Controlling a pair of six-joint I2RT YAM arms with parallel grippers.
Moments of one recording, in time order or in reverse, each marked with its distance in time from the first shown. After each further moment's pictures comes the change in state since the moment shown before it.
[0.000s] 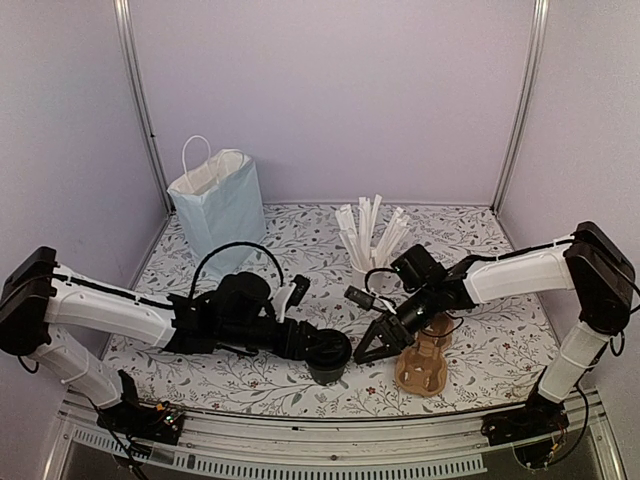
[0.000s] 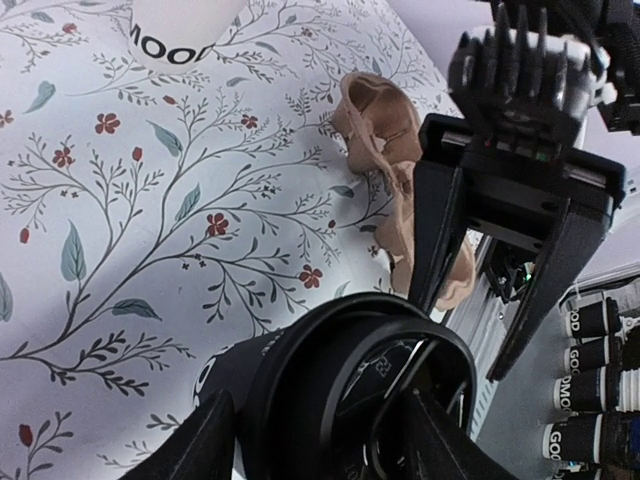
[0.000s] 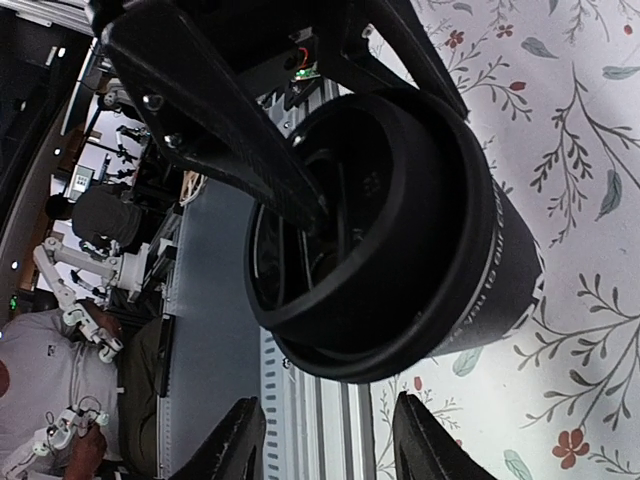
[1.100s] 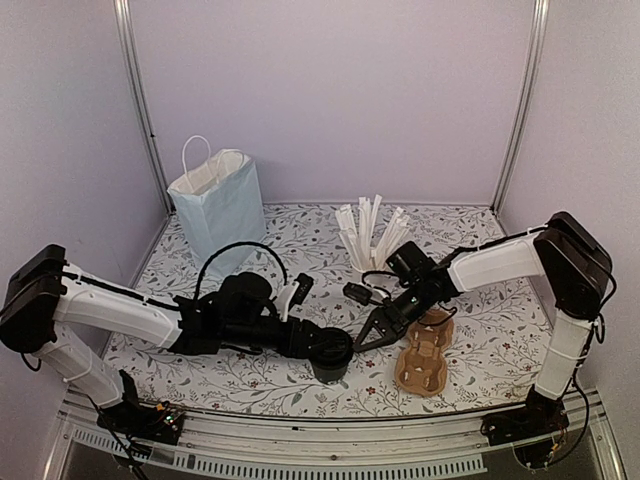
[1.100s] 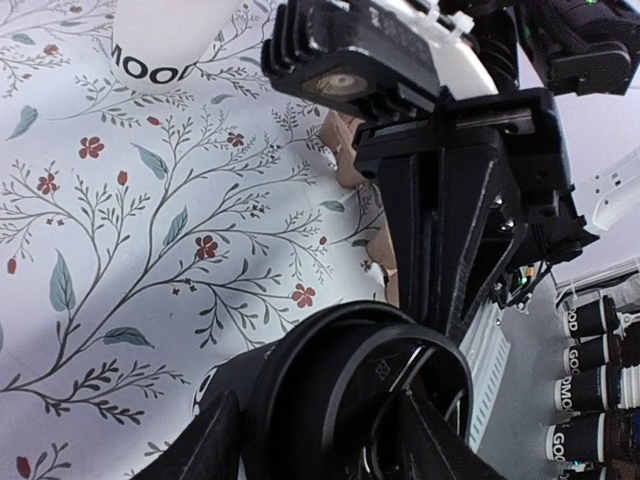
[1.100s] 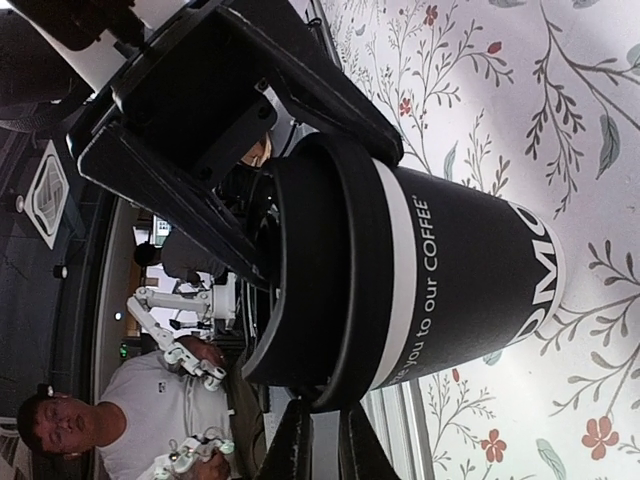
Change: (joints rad) left arm 0.007 0.056 -0.013 0.114 0.024 0.023; right arm -0.062 0.170 0.111 -0.062 -0.176 0.206
